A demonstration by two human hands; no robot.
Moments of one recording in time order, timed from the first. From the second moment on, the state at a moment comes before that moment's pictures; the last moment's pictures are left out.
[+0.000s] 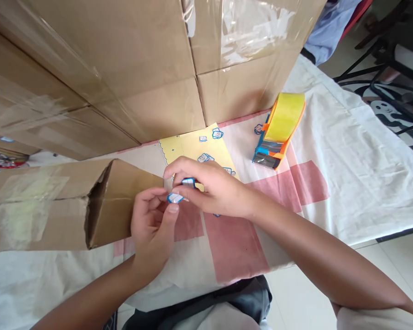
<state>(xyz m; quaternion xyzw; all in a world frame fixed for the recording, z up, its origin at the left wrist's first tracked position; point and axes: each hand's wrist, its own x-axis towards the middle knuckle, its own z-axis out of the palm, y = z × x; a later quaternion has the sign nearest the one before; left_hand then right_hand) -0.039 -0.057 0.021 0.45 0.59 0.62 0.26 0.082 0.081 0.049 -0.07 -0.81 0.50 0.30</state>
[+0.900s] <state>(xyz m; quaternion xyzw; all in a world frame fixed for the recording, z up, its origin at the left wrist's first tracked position) -0.056 -0.051 0.011 0.55 0.54 0.62 0.16 0.101 0.097 0.078 -0.20 -0.83 0.51 0.14</state>
